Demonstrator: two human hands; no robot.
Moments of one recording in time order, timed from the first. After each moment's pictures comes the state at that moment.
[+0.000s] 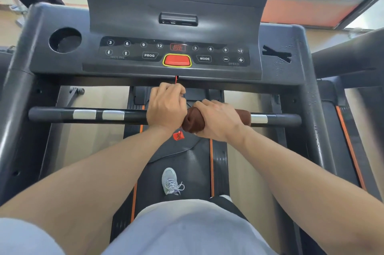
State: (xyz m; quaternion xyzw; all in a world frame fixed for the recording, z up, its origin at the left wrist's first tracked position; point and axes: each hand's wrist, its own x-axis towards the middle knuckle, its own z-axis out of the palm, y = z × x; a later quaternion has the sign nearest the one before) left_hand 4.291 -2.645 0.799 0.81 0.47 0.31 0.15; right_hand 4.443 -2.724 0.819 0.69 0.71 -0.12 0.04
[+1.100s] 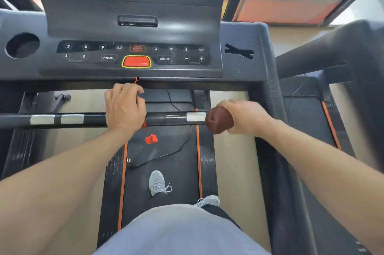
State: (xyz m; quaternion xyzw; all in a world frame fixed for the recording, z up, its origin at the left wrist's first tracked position) left_hand 4.295 -2.645 0.800 0.83 0.50 0.23 0.09; right_hand 4.601 -2.801 0.834 0.71 0.67 -0.18 0.08
